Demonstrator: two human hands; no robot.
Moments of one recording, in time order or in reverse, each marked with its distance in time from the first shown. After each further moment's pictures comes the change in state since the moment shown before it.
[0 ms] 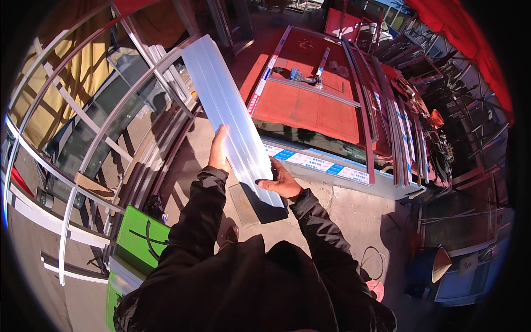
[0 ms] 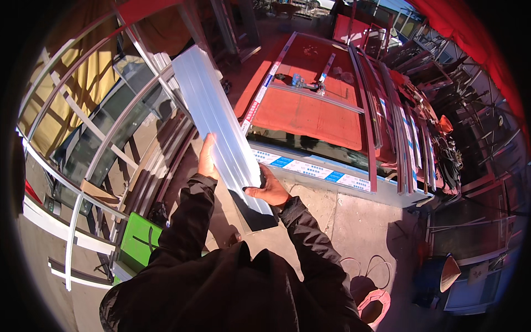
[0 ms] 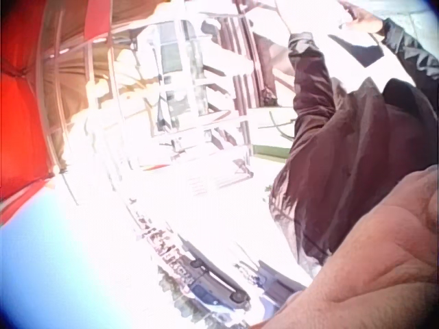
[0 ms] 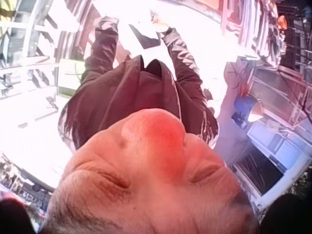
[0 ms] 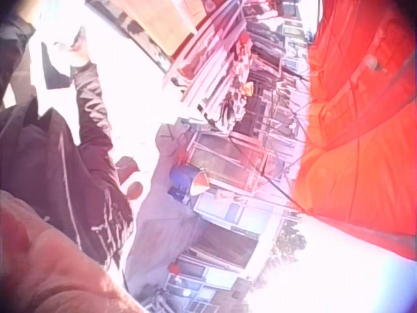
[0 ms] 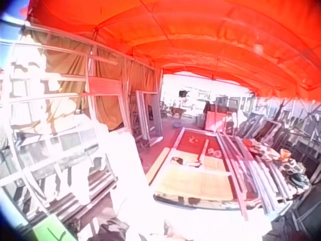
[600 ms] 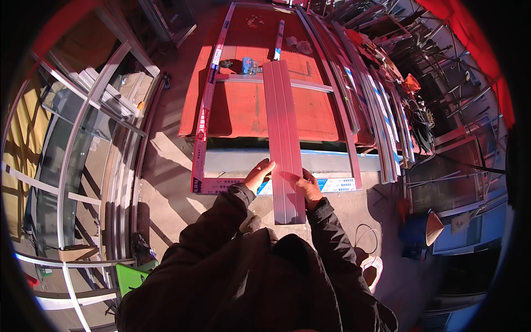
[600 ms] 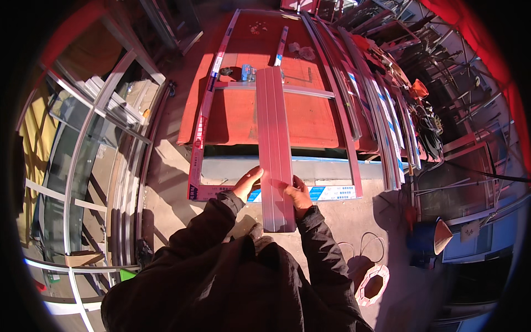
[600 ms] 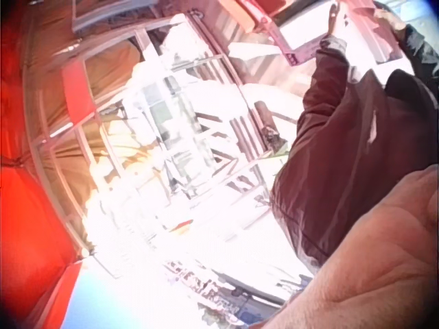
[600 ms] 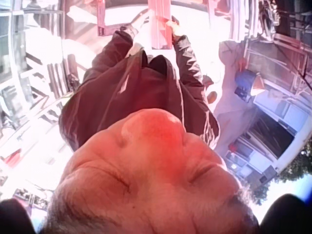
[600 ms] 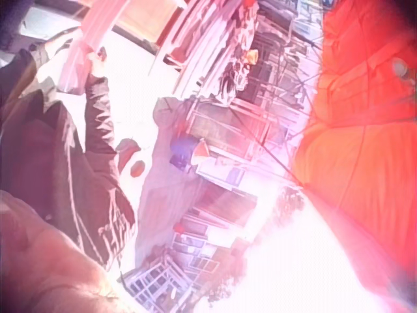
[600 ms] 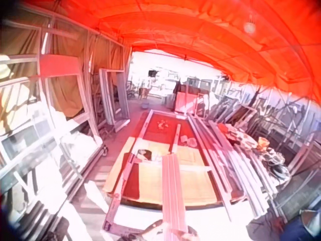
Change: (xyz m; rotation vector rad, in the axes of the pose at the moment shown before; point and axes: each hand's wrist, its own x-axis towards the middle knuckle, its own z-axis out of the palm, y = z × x) left_hand 0.170 -0.241 0.020 0.330 -0.404 -0.722; right_hand 0.025 0.010 -0.196 0.401 0.693 0.172
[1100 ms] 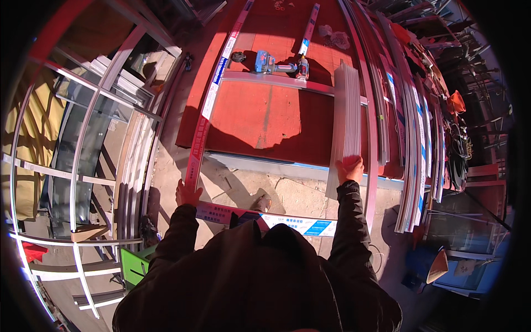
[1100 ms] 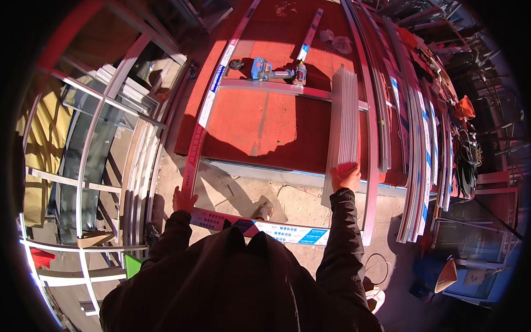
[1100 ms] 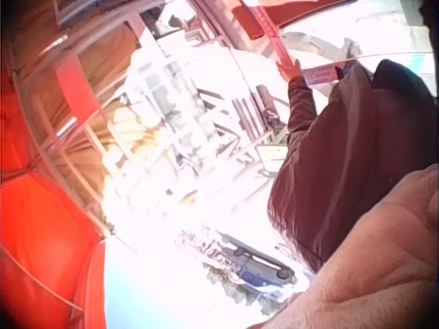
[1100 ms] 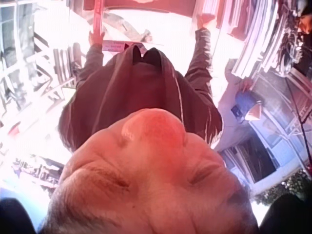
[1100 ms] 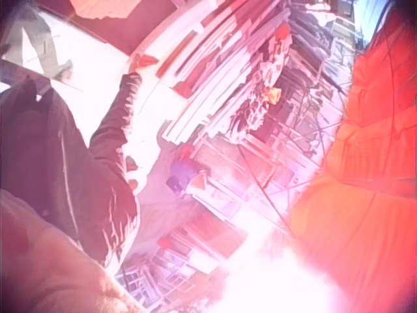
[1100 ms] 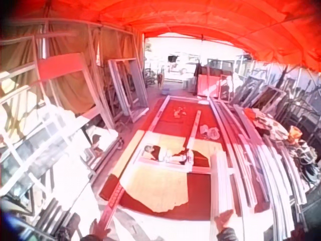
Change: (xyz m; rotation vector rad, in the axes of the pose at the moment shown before) left_hand -0.052 -0.009 -0.203 1.297 1.317 -0.194; right_hand 0.244 -0.034 -0.211 -1.390 0.885 -0.134
